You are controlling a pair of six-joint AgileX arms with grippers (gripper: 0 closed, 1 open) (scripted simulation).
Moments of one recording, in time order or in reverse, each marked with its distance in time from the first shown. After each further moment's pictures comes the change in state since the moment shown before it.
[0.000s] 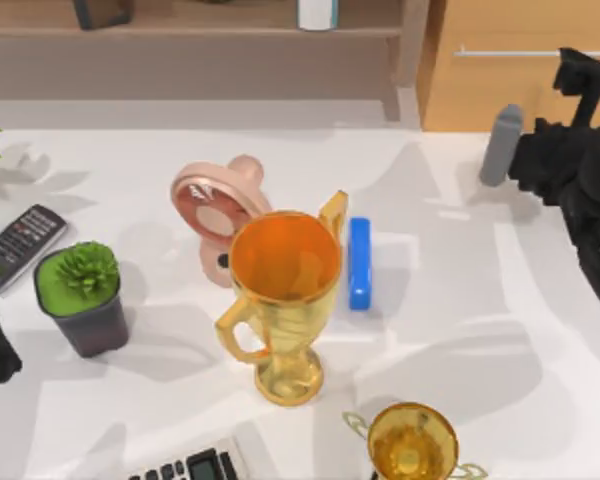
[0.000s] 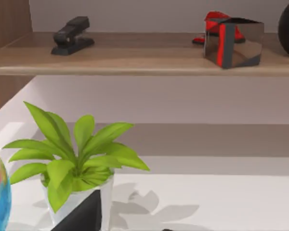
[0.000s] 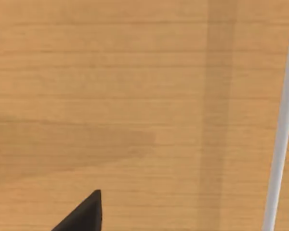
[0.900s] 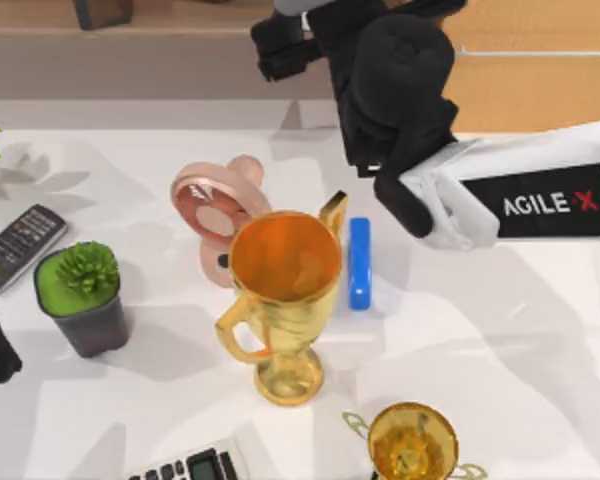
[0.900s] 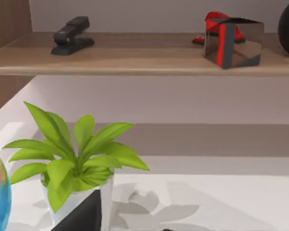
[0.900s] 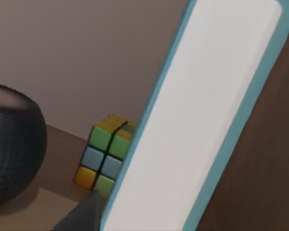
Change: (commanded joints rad) left arm 0.000 0.000 0.000 0.000 0.000 0.000; right arm 0.468 -0.087 0.435 -0.302 0.337 1.069
